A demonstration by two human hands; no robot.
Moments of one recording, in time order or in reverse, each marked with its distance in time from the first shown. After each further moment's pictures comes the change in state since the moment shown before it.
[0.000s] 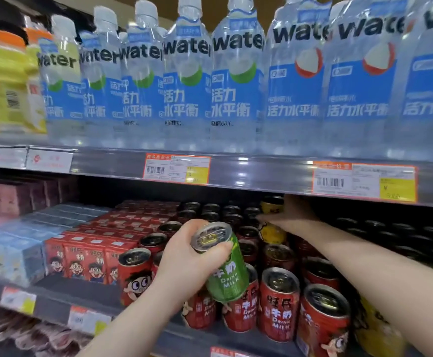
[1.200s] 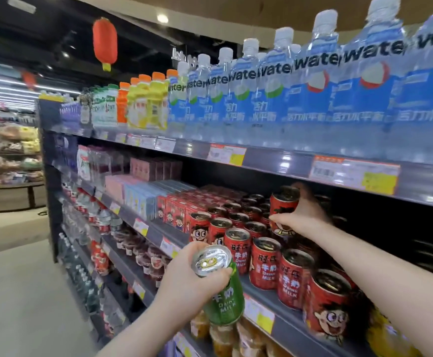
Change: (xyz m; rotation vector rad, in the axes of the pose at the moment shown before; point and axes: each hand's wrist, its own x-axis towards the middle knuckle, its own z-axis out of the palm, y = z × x) left_hand -0.152 0.038 0.027 0.218 0.375 -0.255; right_hand -0.054 -0.021 -0.012 0.264 -0.193 -0.281
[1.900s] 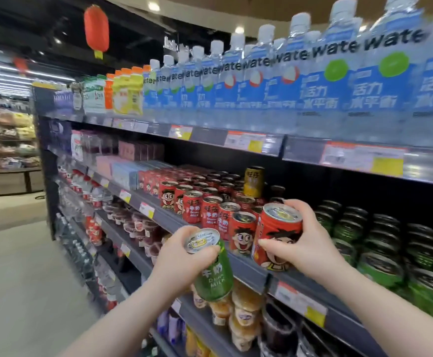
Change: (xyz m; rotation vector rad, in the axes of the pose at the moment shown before) left_hand -0.143 0.057 0.088 -0.037 0.026 -0.047; right_hand -0.229 0.073 -0.133 0.347 -0.120 -0.109
